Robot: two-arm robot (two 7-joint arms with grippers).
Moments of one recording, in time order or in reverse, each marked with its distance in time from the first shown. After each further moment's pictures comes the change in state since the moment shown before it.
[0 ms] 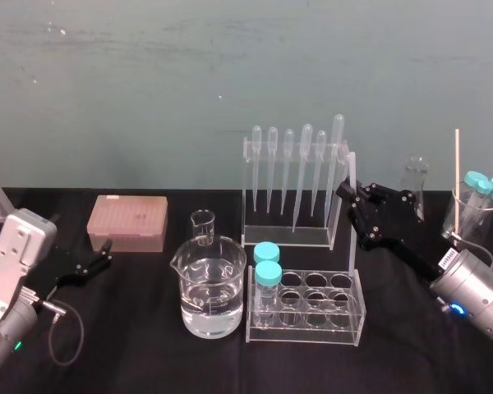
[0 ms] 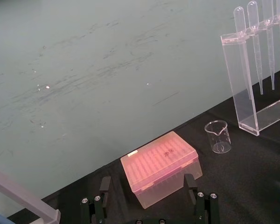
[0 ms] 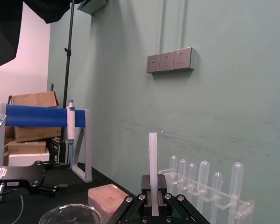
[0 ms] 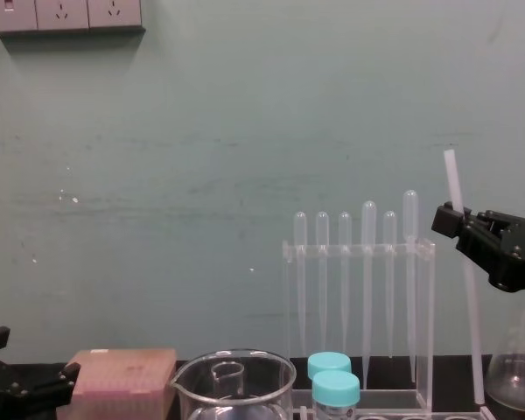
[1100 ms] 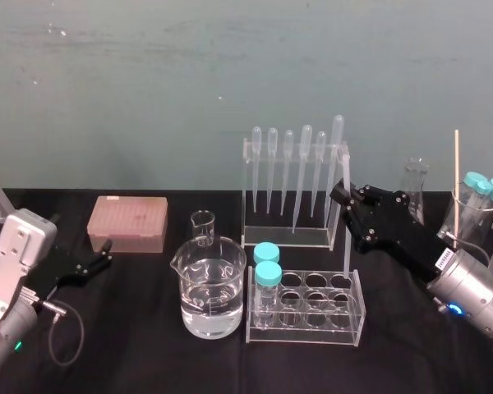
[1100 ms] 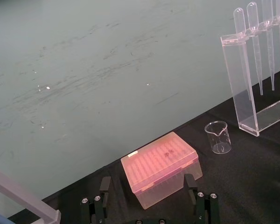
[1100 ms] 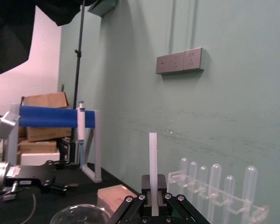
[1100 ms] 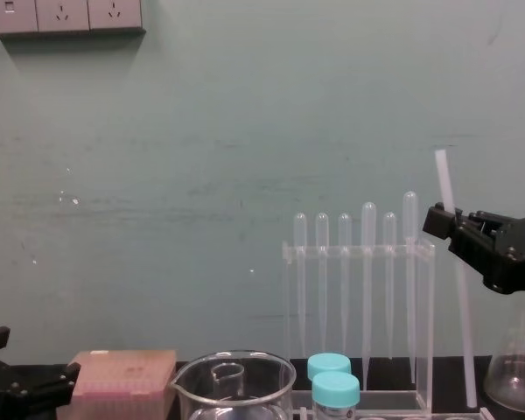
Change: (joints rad) left arm 0.000 0.000 0.000 0.000 0.000 0.000 0.000; right arm 0.002 -0.026 0.028 0.008 -0.010 0.020 0.065
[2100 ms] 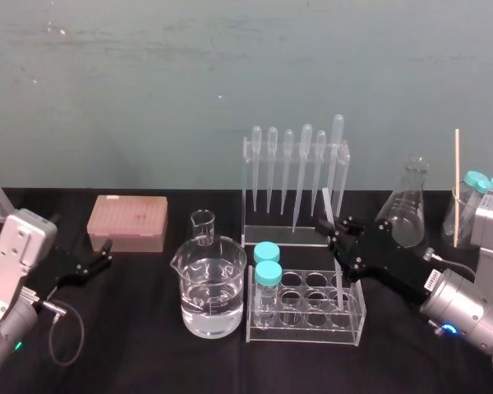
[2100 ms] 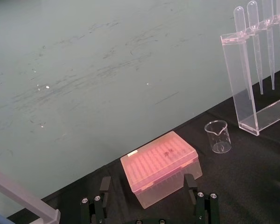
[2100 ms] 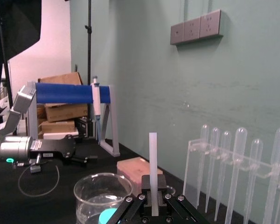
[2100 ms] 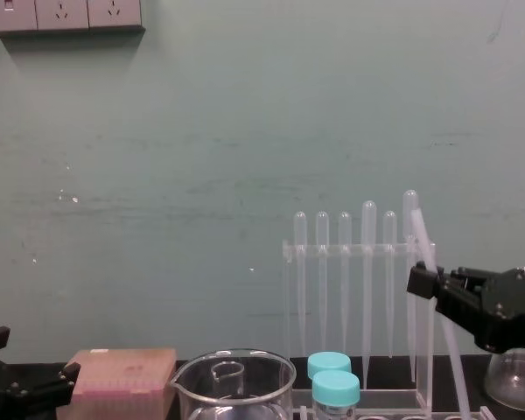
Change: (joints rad) left arm 0.000 0.000 0.000 0.000 0.000 0.000 0.000; right arm -0.005 0.032 -0.056 0.010 0.006 0.073 0.027
